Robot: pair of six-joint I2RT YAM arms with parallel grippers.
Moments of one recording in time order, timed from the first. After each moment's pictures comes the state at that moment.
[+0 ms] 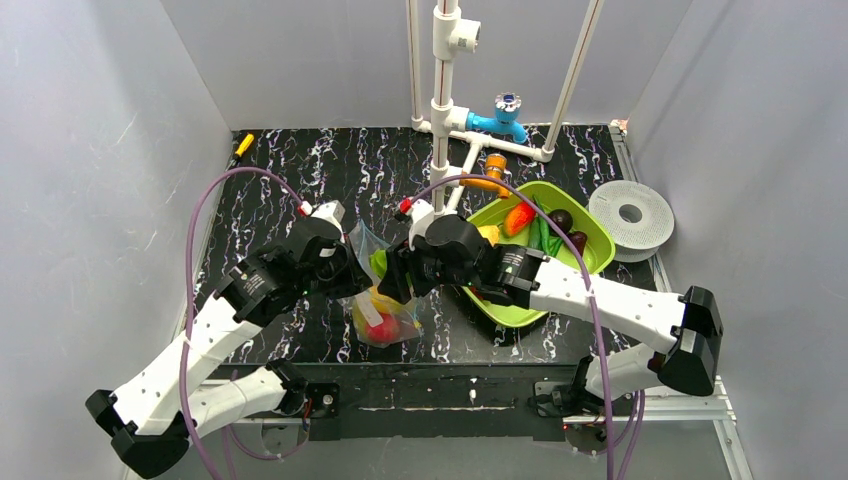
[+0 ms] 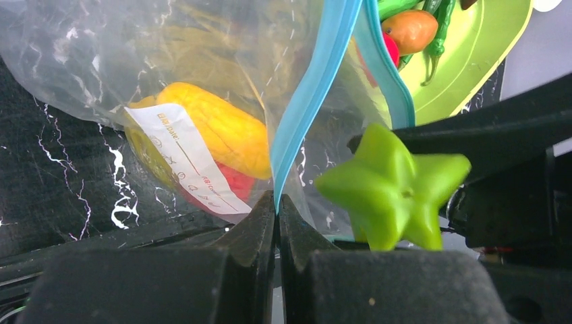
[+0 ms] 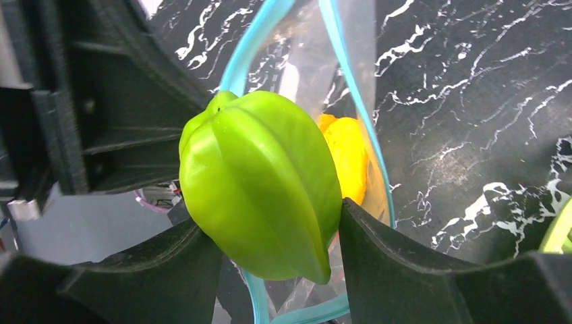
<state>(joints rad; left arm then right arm) -0.75 0.91 1.10 -0.99 -0.09 -0.80 1.15 1.36 1.20 -0.33 -0.04 0.46</state>
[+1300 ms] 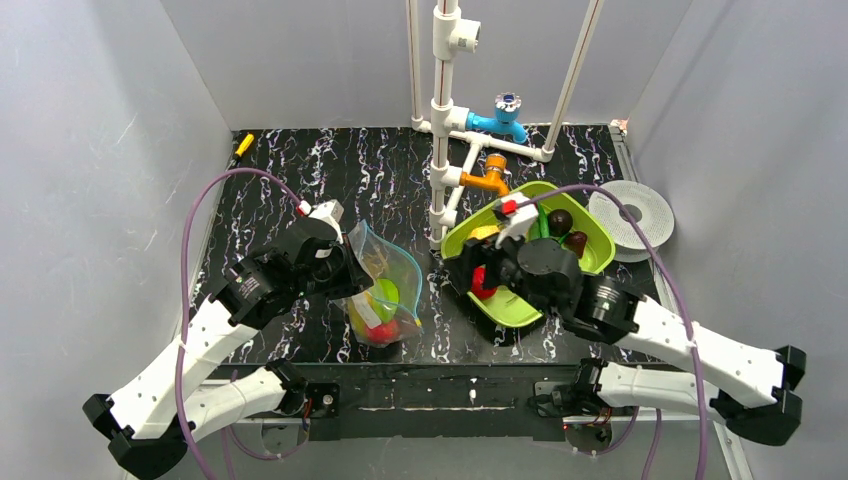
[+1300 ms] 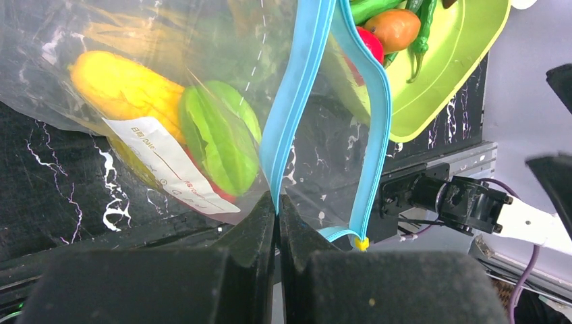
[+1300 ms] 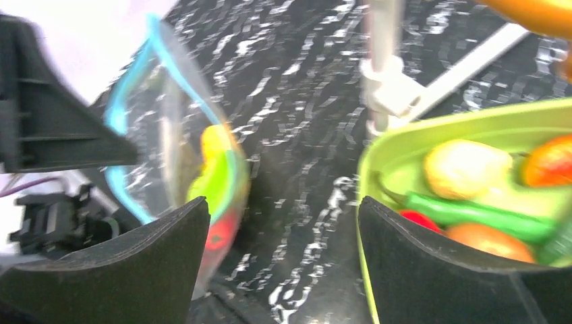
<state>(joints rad) -0.75 0.89 1.11 -0.98 -0.06 -0.80 1.15 0.95 1.02 -0.38 0.36 0.41</state>
